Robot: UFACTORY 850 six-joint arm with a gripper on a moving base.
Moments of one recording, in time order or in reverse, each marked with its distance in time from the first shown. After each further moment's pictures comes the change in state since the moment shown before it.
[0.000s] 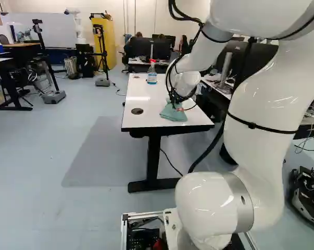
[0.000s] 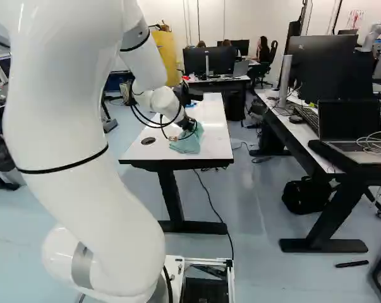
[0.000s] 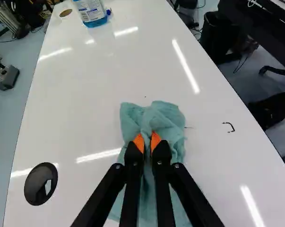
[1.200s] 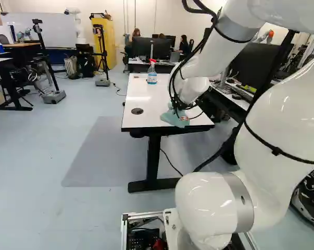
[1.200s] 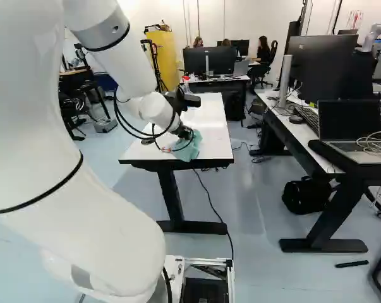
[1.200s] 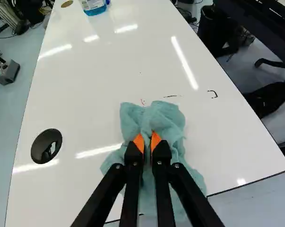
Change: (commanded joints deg) arm 0.0 11.9 12.6 0.0 0.0 0.0
